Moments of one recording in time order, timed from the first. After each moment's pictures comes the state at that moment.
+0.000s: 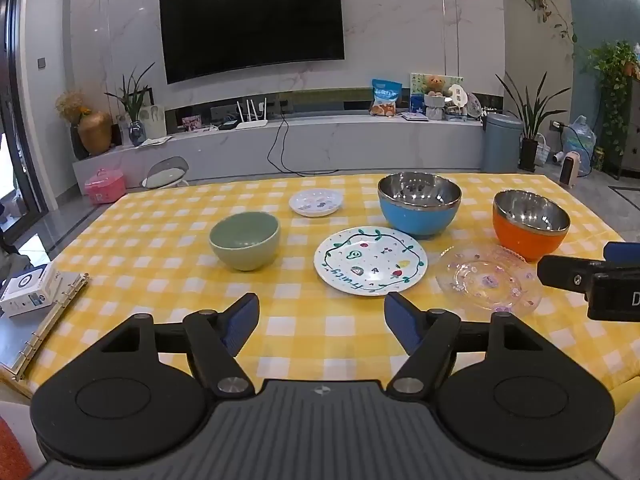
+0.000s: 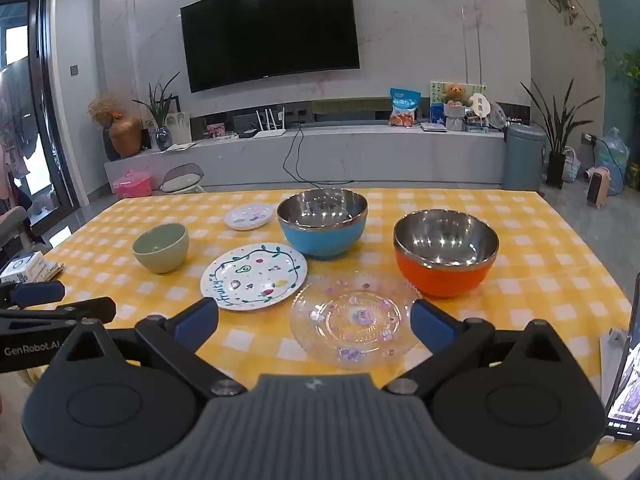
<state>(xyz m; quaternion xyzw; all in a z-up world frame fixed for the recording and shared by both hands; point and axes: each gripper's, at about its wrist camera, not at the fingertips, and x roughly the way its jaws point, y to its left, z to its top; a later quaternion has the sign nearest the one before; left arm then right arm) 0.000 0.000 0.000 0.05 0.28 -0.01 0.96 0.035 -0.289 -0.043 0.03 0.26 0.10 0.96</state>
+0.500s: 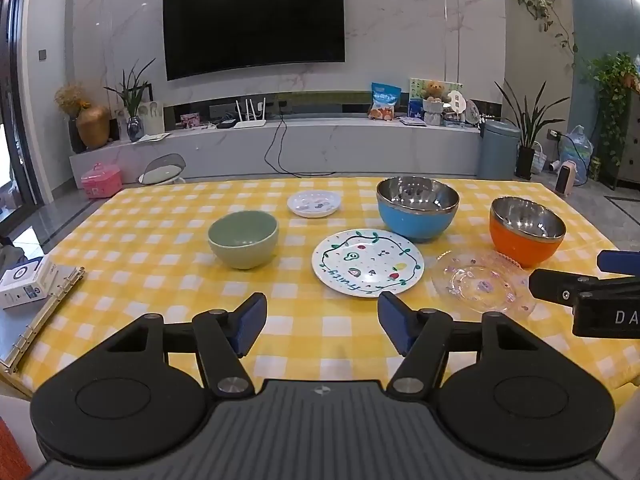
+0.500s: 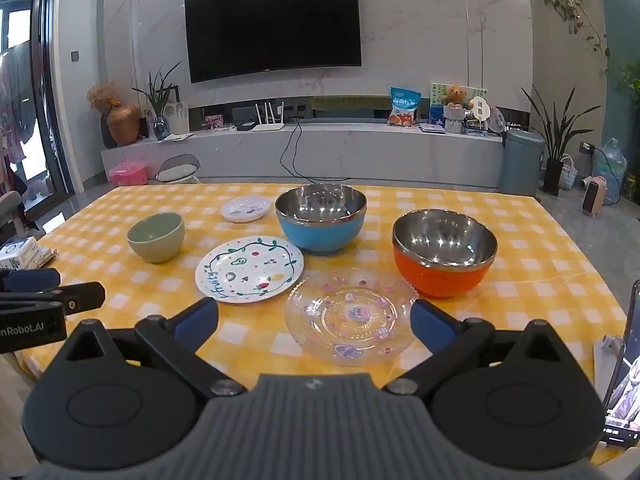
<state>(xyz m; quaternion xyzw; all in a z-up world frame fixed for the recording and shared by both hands) -0.002 0.006 0.001 0.03 0.28 -0.02 0.96 0.036 -0.284 -0.045 0.01 0.26 0.09 0.96</state>
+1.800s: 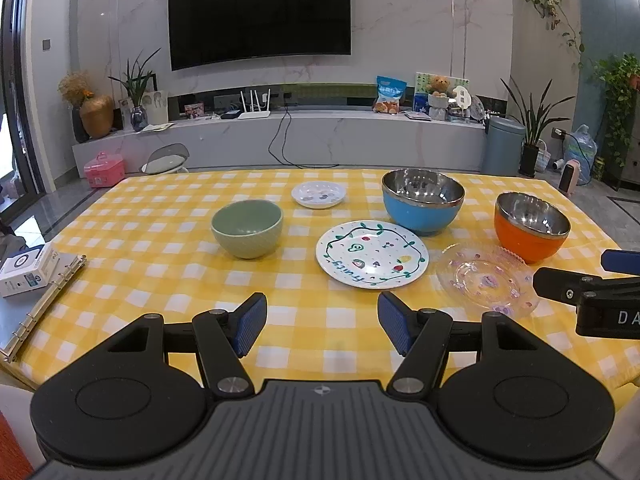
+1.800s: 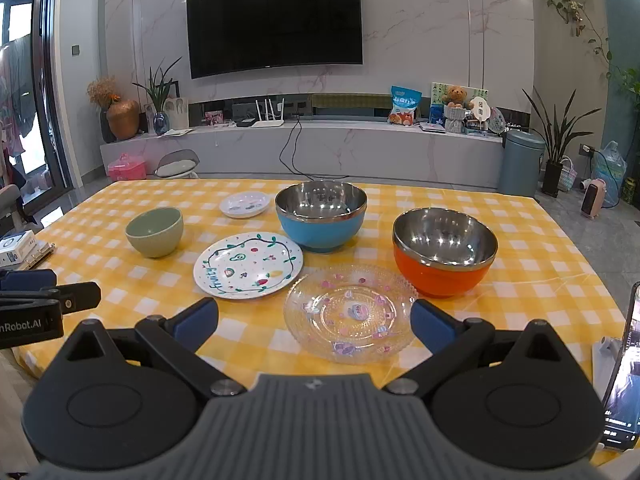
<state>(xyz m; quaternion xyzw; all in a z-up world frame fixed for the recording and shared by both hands) -0.001 0.009 -0.005 0.02 0.29 -0.01 0.96 0.037 -0.283 -0.047 0.01 0.27 0.09 0.96</state>
